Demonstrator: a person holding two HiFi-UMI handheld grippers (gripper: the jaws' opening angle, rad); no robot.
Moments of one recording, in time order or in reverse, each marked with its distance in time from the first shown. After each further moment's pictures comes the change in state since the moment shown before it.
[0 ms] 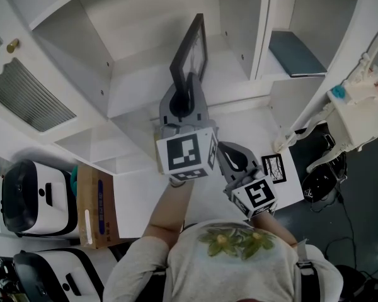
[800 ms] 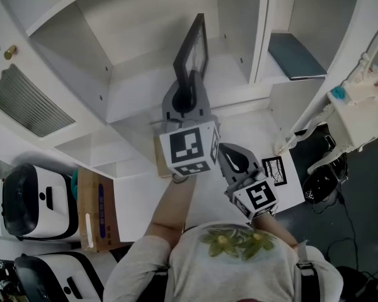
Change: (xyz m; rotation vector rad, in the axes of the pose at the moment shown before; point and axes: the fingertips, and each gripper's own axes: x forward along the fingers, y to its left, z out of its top) left arm 0.022 -0.002 -0.007 -0.008 0.011 -0.003; right arm 0.002 -0.009 -0.002 0.003 0.011 -0.008
